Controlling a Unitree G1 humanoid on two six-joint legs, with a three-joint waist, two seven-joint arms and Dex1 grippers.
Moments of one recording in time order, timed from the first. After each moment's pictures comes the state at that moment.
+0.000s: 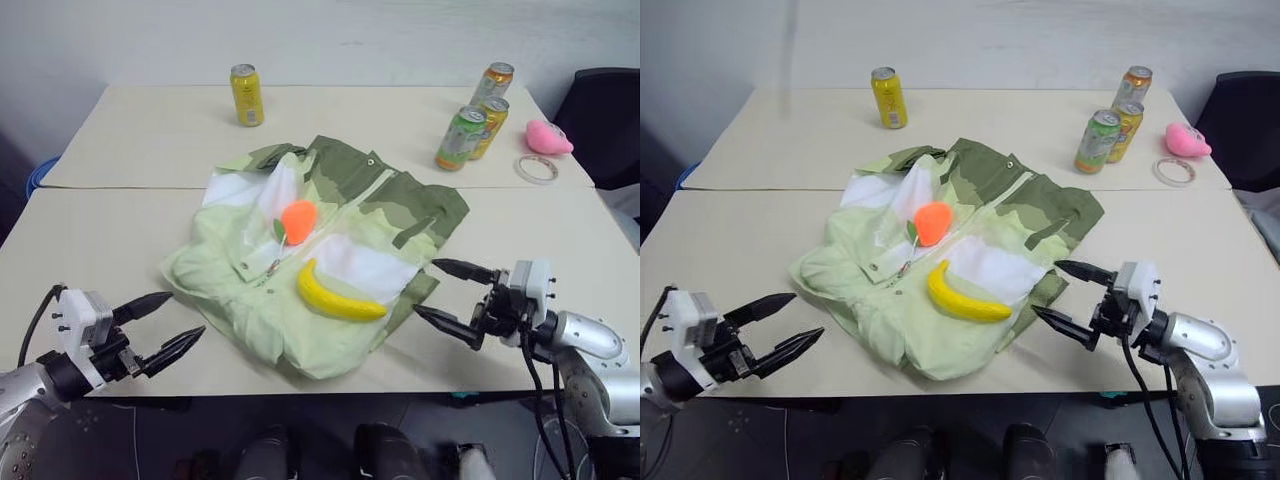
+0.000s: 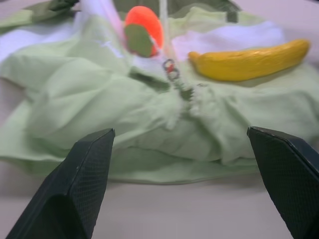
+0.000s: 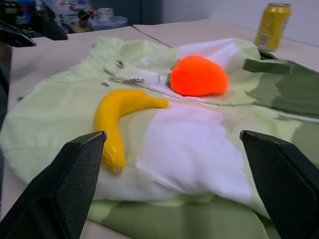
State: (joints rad) left arm 0.34 0.71 0.56 -0.47 -0.74 0.46 -0.87; right arm -0.09 -0.69 -0.18 -0.29 0.63 0.23 1.04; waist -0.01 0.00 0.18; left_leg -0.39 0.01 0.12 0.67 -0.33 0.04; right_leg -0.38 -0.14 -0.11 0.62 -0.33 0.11
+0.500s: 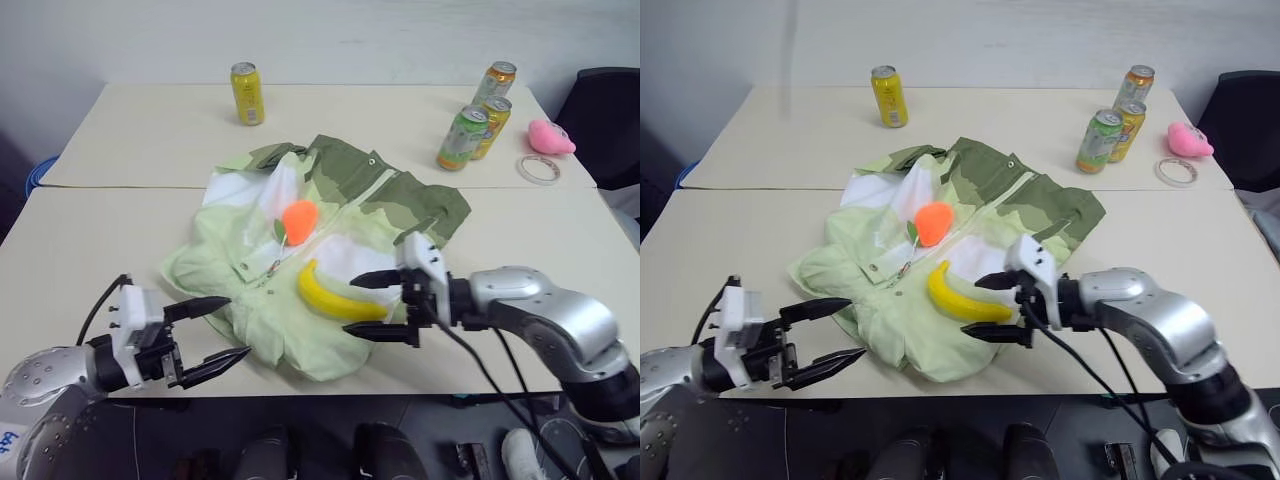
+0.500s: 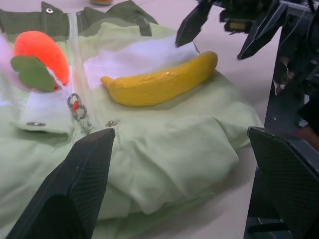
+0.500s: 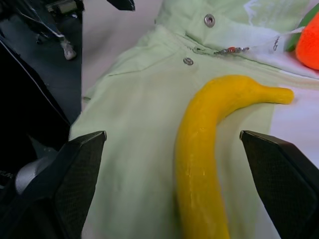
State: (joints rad) left arm 0.23 0.73 0.36 -0.53 -0.68 0.41 -0.94; right arm -0.53 -0.71 0.29 -0.39 0.61 0.81 0.86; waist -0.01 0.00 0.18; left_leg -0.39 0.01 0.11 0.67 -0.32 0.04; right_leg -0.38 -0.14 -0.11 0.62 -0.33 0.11
